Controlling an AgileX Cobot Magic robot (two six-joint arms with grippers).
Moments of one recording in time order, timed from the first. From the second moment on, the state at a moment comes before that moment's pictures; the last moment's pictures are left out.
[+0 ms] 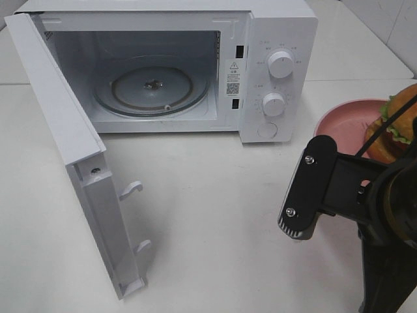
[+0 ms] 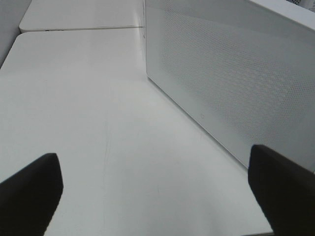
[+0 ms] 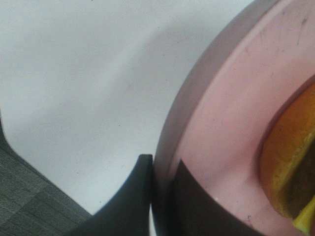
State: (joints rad) left arm 0.06 -0.01 -0.50 -0.19 1.04 0.15; right arm 1.13 1.31 -0.66 -0.66 1.10 0.41
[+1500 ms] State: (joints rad) left arm 0.06 -0.01 -0.50 -0.19 1.04 0.15; right arm 1.14 1.31 -0.66 -0.71 0.81 -0.19
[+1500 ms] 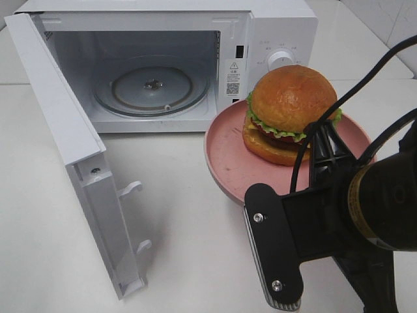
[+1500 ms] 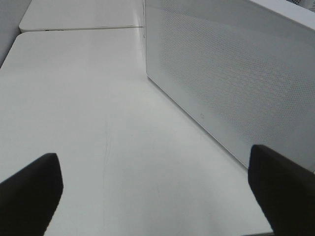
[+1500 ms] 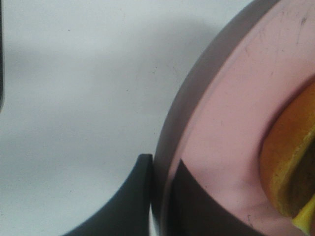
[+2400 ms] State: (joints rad) left arm 0.06 -0.01 -0.50 -0.19 1.04 0.15; right arm 1.04 1.31 -0.66 -0.62 0.66 -0.51
